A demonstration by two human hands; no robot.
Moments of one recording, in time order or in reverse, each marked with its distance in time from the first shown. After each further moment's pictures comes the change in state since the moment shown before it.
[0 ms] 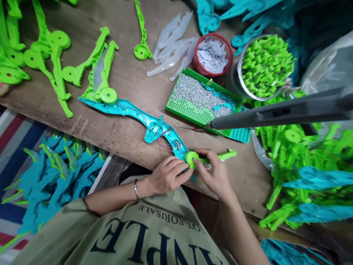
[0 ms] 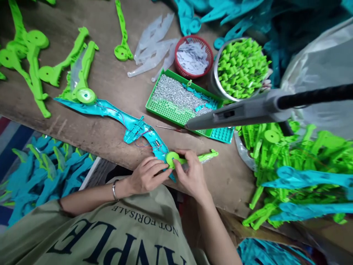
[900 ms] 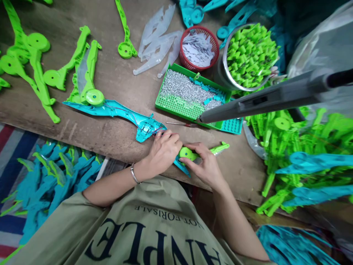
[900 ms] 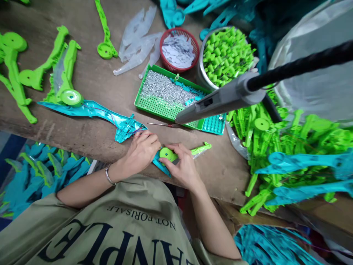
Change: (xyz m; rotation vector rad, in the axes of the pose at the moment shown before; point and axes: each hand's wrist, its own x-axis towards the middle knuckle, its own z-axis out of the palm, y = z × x) left_hand 0.059 -0.037 -0.008 0.109 -0.369 -0.177; right_hand 0.008 -0.001 0.002 0.082 -0.045 0.013
